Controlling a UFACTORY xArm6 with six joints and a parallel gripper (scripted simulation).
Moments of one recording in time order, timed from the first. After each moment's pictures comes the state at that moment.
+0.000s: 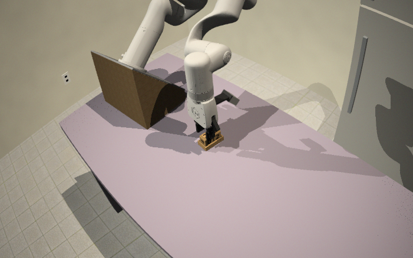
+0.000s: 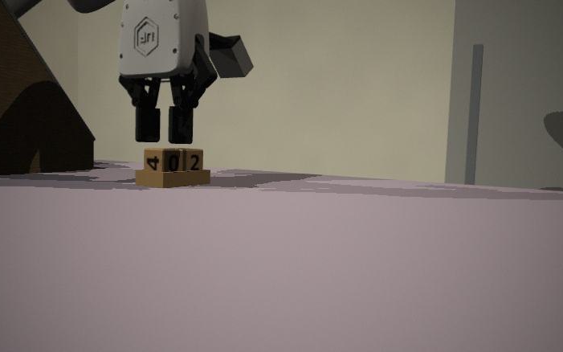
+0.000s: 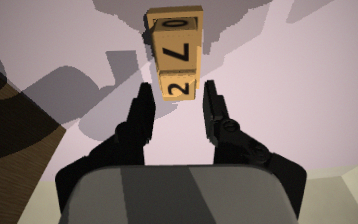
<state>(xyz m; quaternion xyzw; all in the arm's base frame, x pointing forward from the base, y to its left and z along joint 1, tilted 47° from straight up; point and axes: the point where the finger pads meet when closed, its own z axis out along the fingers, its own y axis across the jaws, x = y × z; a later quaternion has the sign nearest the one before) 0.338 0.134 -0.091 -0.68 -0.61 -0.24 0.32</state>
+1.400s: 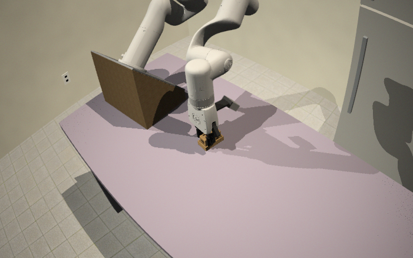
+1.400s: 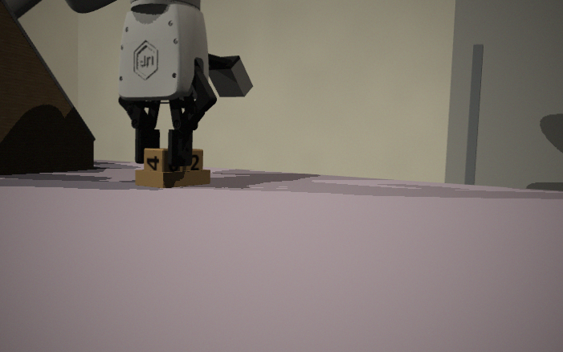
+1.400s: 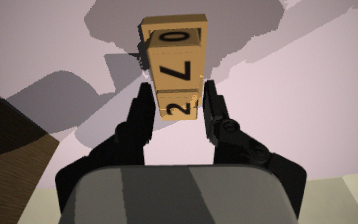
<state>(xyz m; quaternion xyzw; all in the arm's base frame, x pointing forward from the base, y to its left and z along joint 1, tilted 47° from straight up) 0.336 0.152 -0.107 -0.68 -0.61 -0.24 0.32</state>
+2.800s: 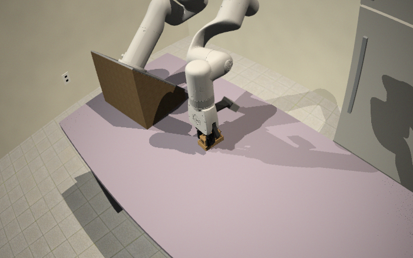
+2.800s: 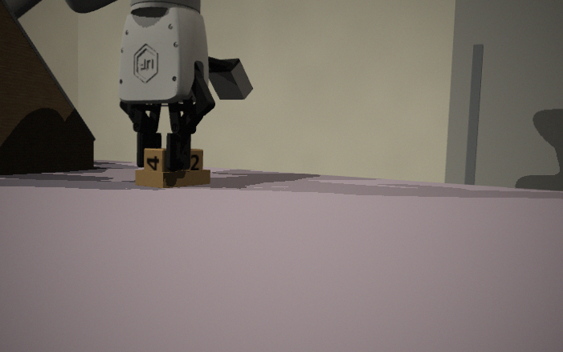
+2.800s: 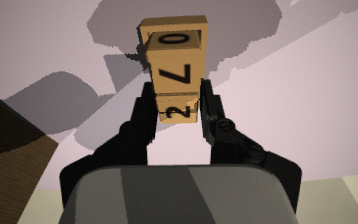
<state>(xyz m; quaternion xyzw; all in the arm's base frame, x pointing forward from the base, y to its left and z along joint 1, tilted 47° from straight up) 0.336 0.154 -0.110 -0.68 -0.61 -0.24 0.32</state>
